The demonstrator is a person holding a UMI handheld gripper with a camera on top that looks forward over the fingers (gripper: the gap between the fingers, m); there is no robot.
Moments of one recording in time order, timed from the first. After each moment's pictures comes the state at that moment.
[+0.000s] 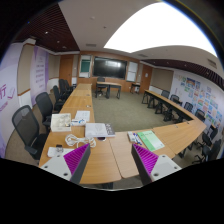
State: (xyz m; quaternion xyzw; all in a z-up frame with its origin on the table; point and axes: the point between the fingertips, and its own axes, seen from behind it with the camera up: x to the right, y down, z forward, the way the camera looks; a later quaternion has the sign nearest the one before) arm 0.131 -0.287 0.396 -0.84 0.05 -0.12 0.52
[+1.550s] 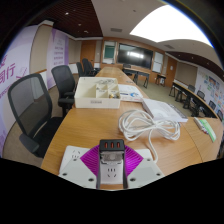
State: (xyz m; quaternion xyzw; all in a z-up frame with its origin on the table) arm -0.167 0.017 0.031 -0.88 -0.03 -0.05 0.48
